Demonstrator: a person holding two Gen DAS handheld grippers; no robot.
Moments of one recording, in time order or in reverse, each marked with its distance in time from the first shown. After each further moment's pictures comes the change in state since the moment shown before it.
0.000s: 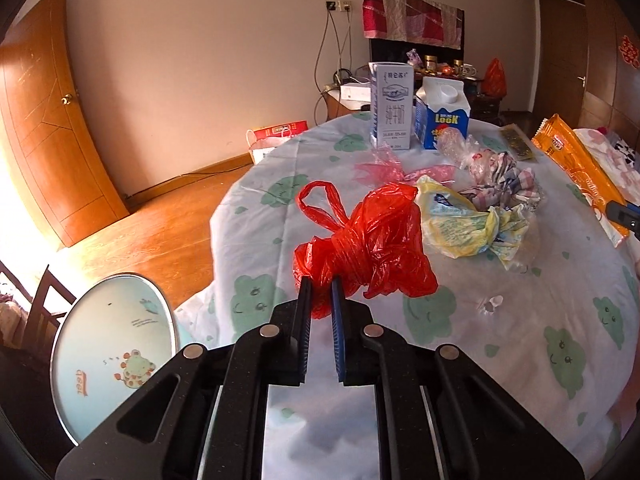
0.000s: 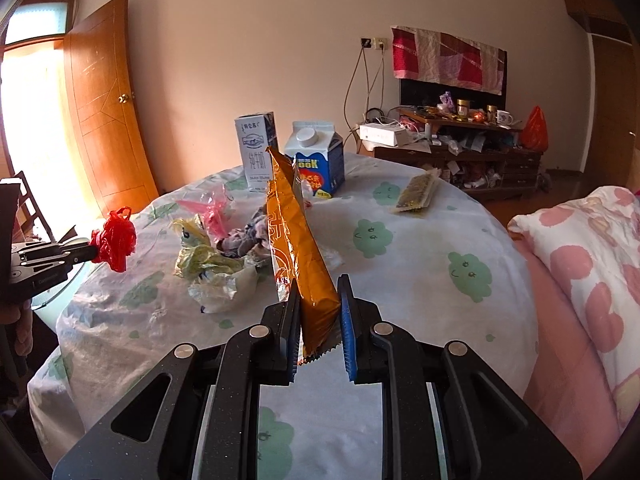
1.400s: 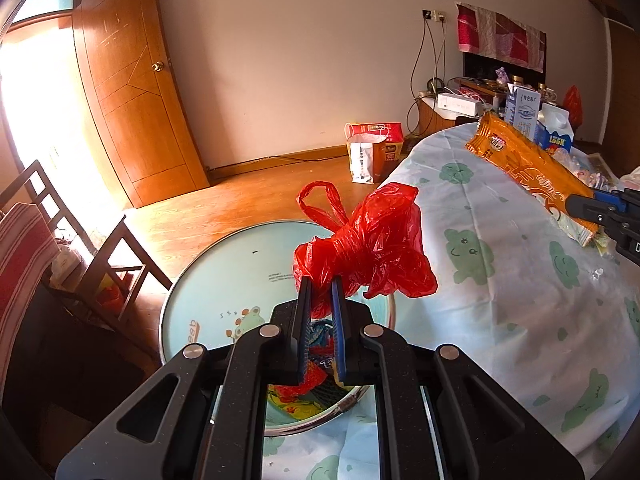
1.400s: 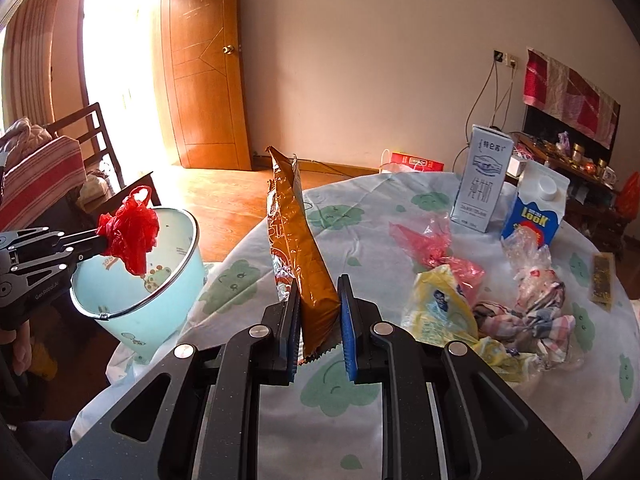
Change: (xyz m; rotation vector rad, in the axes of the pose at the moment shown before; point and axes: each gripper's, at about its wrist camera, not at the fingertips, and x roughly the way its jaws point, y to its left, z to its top) left arm -0.041 0.128 -0.050 -0.157 0.004 0.241; right arm 0.084 0.211 0.041 -0.252 0.072 0.258
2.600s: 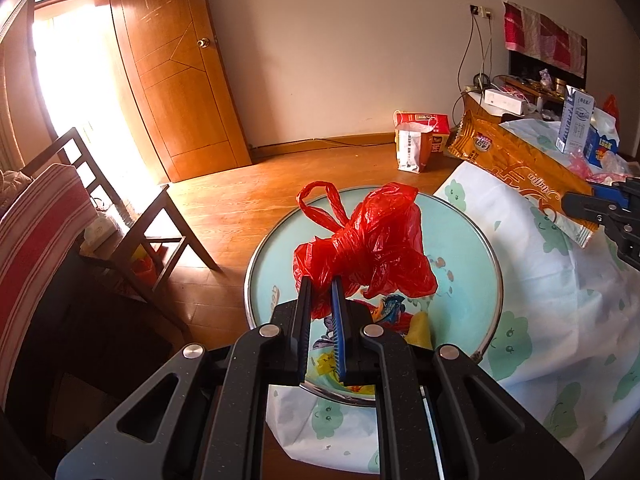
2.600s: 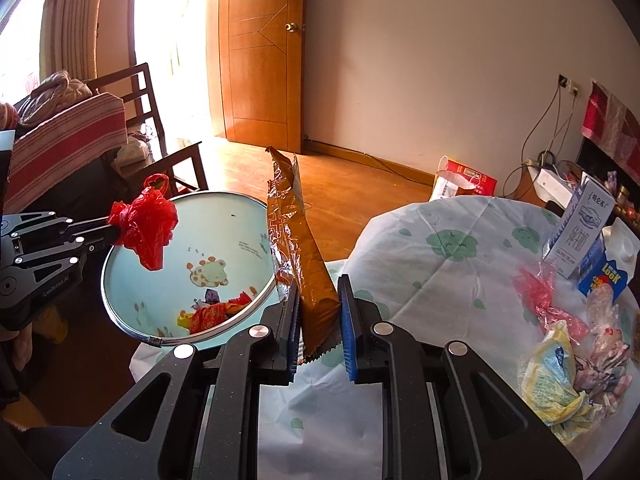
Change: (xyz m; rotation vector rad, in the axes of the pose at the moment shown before) left arm 0.001 0.068 -0.026 -0.074 0.049 0.120; right arm 0.047 0.093 0.023 -0.156 0.049 0.120
